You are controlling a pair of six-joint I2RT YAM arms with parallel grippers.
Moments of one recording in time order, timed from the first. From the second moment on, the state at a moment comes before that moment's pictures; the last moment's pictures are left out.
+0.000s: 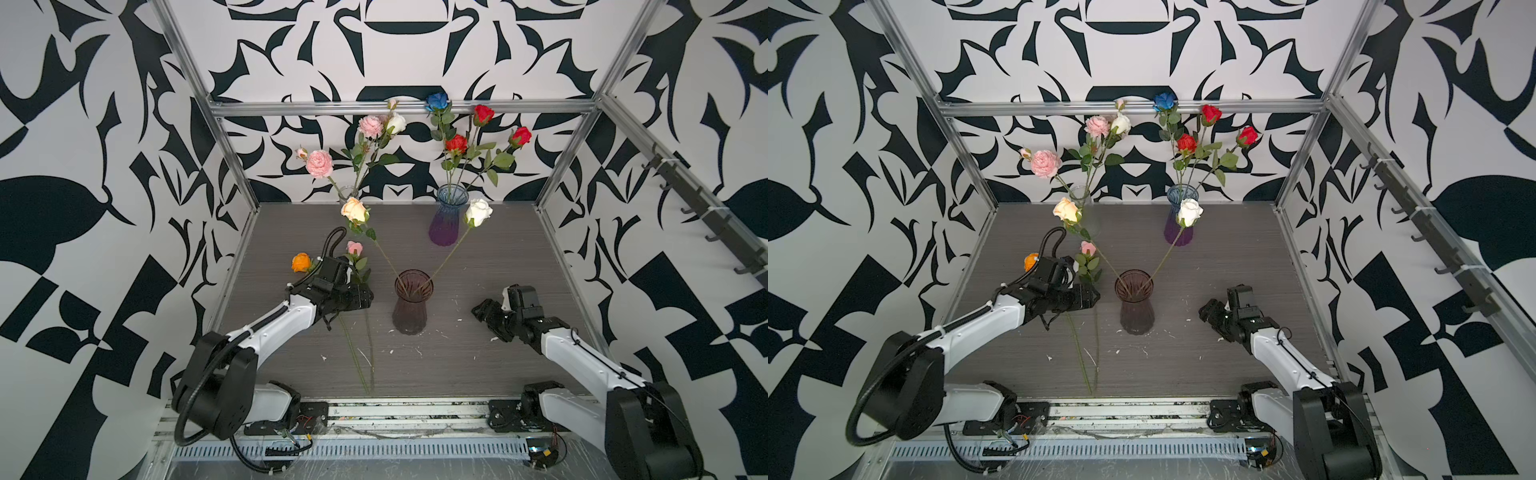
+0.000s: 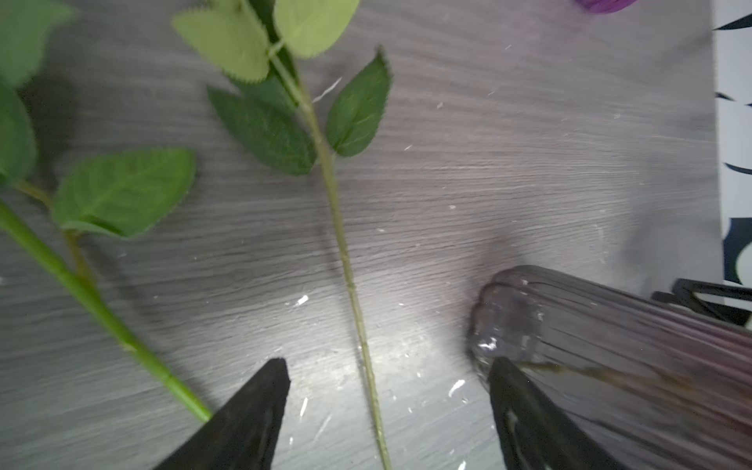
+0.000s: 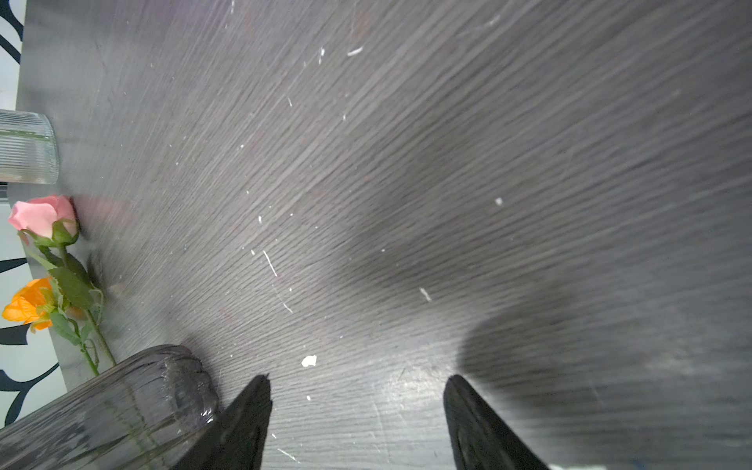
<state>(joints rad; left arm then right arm) -0.45 1.39 0.75 -0.32 0.23 -0.54 0.13 1.07 0.40 -0.28 -0.26 0.81</state>
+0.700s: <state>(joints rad) -0.40 1.67 0.87 -0.34 0.36 -0.57 0.13 1.06 0.40 -0.28 -0.25 0.81</state>
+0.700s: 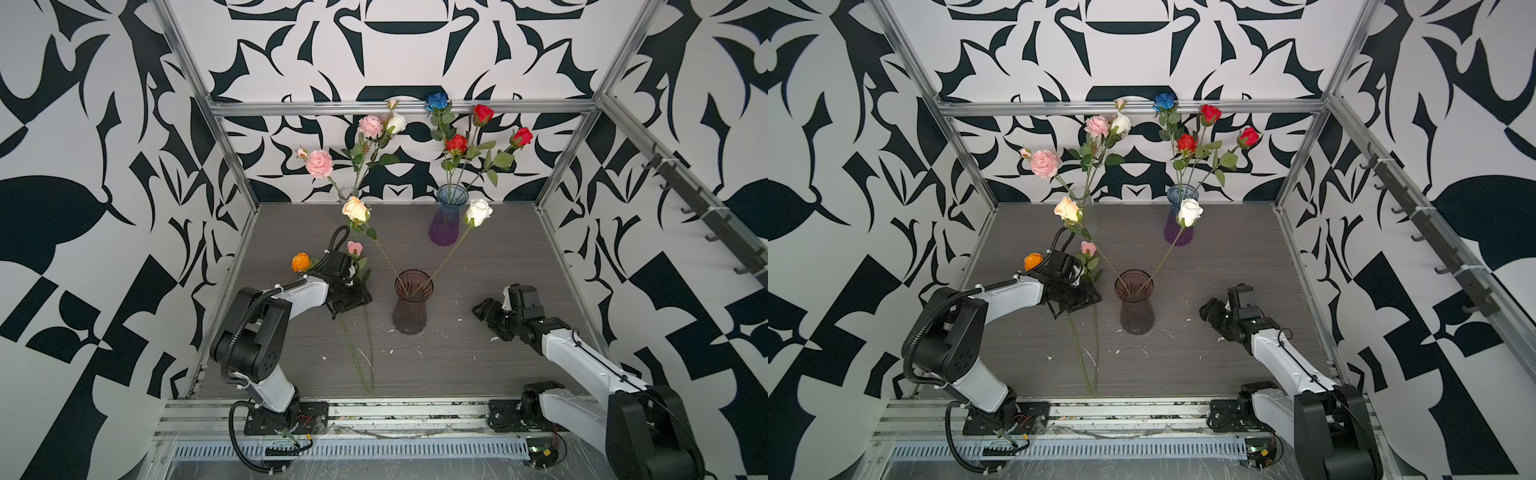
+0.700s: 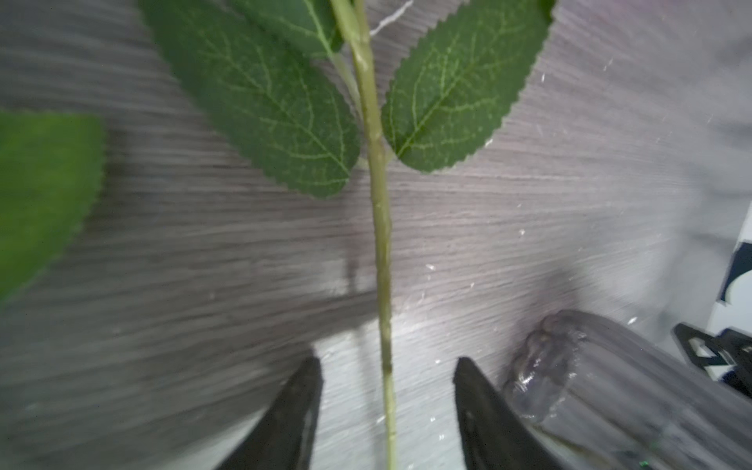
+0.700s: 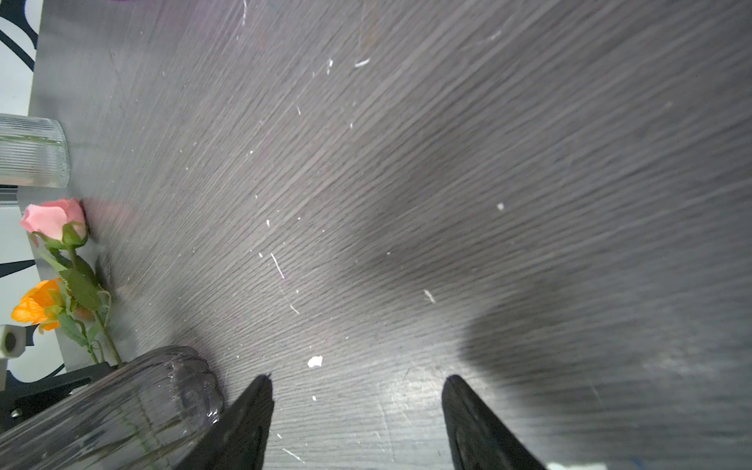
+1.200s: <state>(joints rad) -0.35 1.75 0.93 -0.34 0.45 -0.58 0.13 1.06 0.40 -0.28 -0.25 0.81</state>
